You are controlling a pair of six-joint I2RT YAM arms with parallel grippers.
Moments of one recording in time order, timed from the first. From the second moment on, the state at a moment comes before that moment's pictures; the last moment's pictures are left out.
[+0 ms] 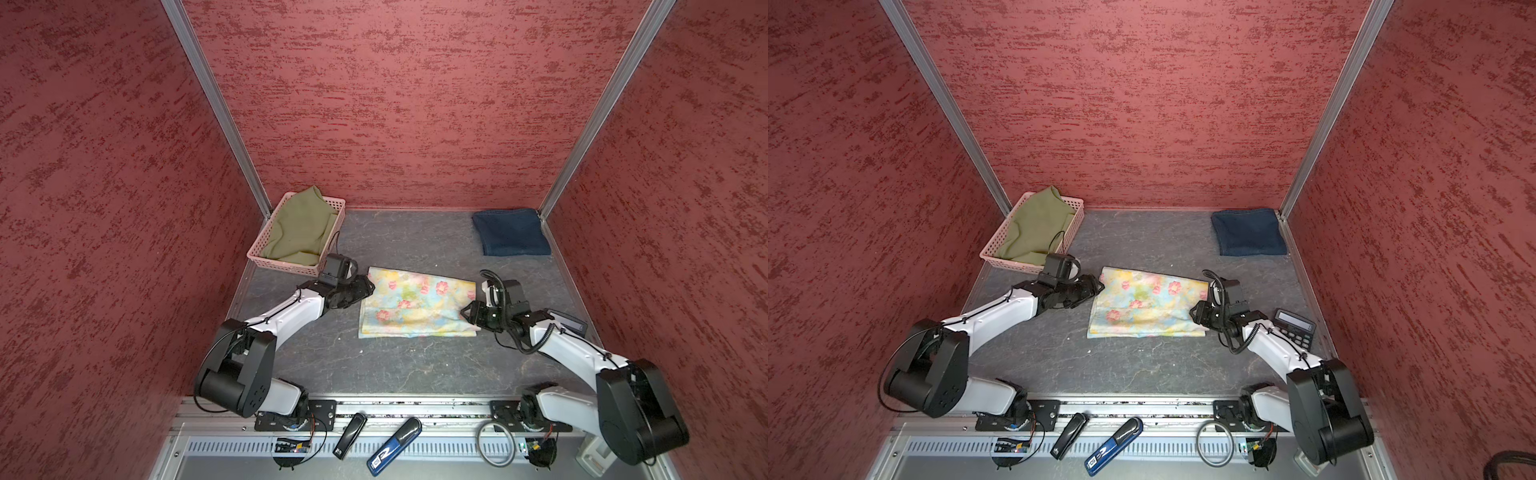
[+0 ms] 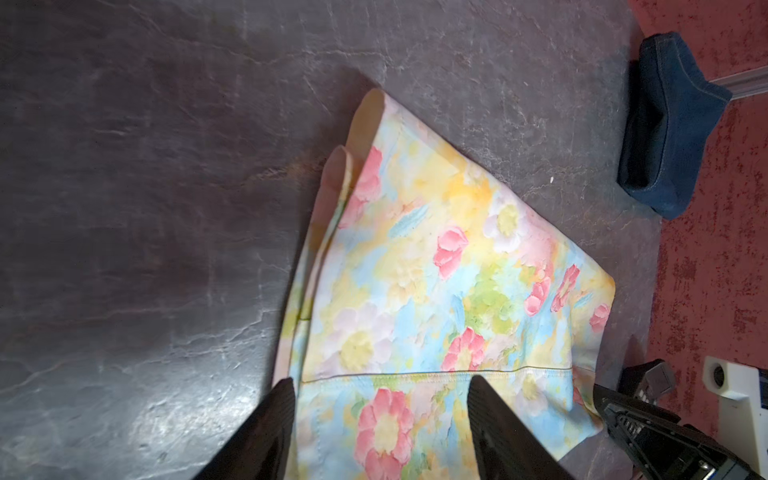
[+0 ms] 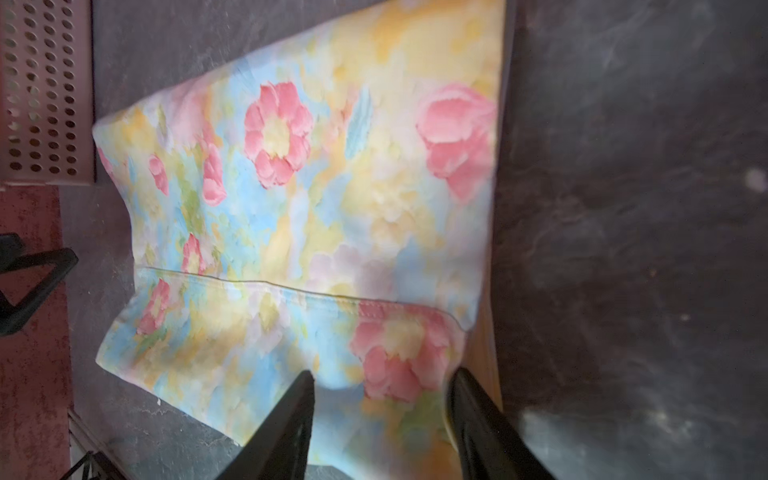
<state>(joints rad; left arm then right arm) -0.36 1.45 0.79 -0.26 0.25 -0.74 0.28 1.20 0.47 -0.22 -0.33 0.59</state>
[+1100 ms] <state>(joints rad) -0.78 1.64 1.05 -0.40 0.07 -0.35 0.15 1.14 0.38 -0.20 -0.41 0.75</state>
